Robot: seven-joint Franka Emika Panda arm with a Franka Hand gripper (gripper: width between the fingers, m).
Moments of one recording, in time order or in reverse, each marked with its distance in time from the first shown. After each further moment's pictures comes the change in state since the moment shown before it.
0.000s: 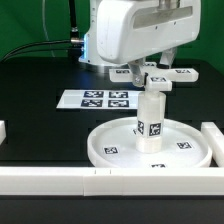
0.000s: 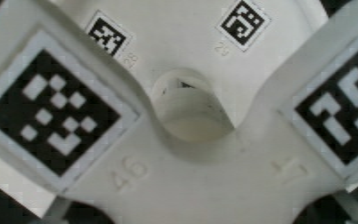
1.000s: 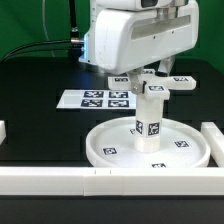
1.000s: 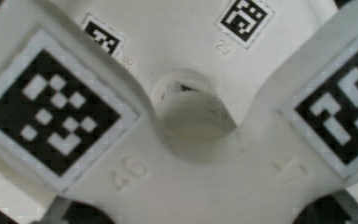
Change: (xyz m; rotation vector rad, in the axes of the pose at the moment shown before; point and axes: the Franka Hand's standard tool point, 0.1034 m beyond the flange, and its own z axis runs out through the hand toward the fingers) arm 0.000 0.001 0.011 0.002 -0.002 0.001
